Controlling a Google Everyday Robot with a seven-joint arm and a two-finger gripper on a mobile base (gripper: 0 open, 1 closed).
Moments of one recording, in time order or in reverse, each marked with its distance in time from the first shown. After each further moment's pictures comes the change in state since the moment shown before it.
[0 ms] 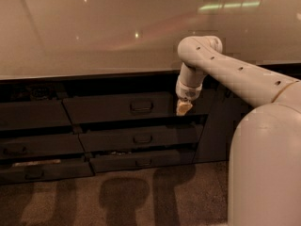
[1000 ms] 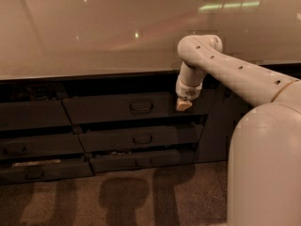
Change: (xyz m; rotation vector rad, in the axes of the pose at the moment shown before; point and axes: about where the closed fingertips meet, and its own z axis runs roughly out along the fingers) arm 0.000 -0.001 -0.004 0.000 0.000 0.000
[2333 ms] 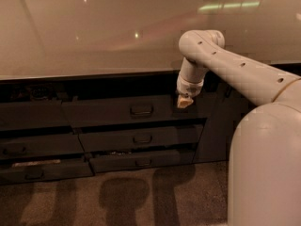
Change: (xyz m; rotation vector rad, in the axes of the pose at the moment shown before) arm -0.001 0.000 -0.012 0.000 -0.001 -0.003
